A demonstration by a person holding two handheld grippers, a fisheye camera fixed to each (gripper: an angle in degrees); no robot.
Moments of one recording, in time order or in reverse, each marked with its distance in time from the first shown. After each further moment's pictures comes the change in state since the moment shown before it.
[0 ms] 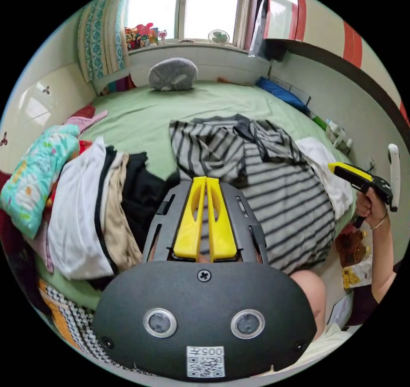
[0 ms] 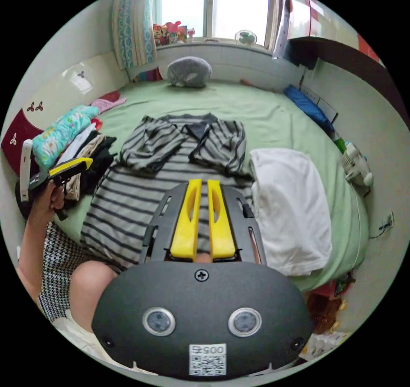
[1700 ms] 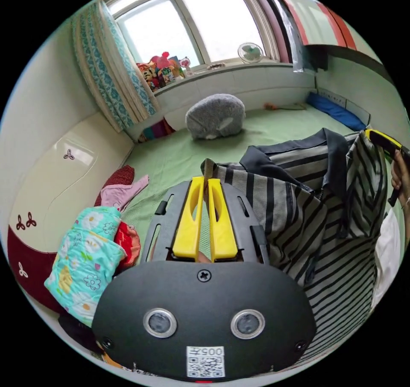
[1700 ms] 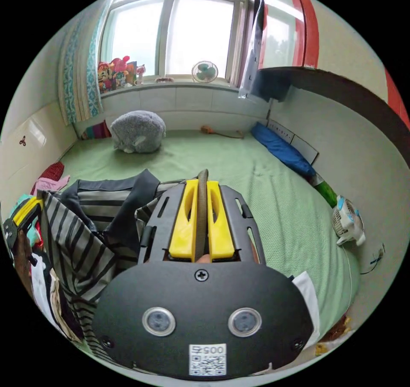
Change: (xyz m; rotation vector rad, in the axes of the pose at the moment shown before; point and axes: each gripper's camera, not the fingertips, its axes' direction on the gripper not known) left arm -0.027 -0.268 -0.050 0.157 -0.389 0.049; right arm 0.059 -0.301 0.045 0.206 0.213 0.195
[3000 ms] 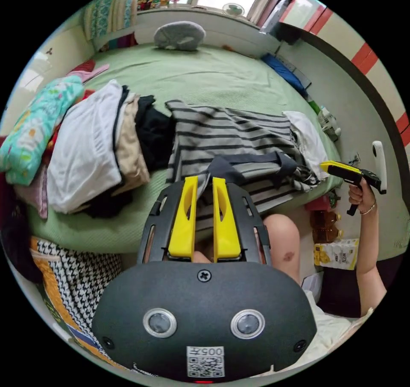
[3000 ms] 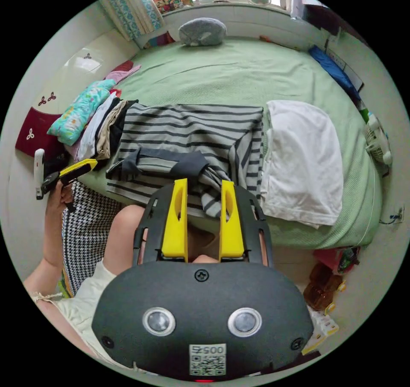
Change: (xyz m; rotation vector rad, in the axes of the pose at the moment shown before) left arm 0.010 0.349 -0.112 -0.456 0.532 -0.037; right arm -0.006 0.305 -0.169 -0.623 -0.332 -0.240
